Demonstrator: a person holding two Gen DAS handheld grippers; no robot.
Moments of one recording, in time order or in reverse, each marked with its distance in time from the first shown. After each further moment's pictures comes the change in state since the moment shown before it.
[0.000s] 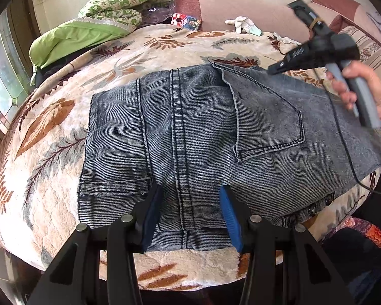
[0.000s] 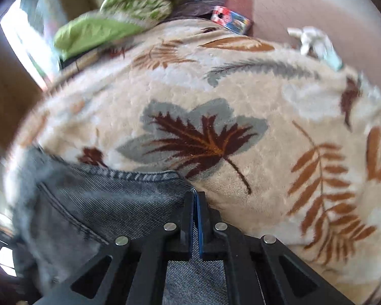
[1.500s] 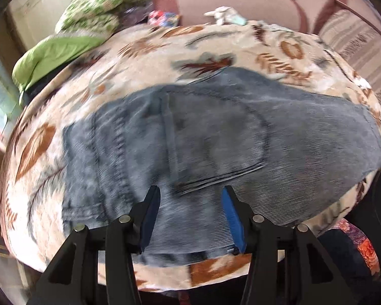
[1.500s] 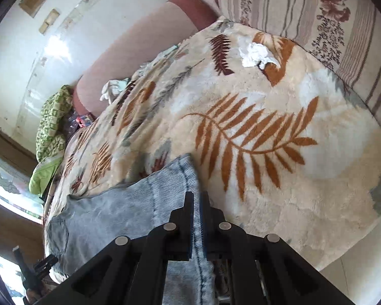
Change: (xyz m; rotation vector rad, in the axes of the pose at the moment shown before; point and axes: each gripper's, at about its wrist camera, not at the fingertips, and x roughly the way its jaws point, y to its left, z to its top) left arm -0.012 -0.074 0.043 0.096 0.062 -0.007; right arm -0.234 -0.271 -0.281 0.689 -0.311 -0.073
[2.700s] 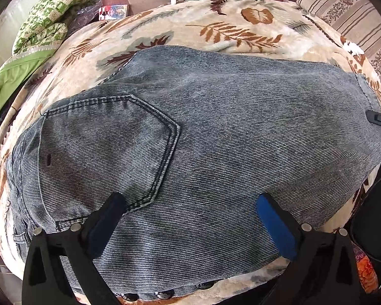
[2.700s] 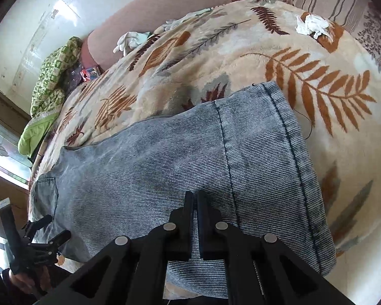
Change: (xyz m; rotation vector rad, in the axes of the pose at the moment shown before) left arm 0.064 -0.093 0.026 0.091 0.120 -0.001; right arm 0.053 0.080 -0.062 -0.127 0.128 -0.074
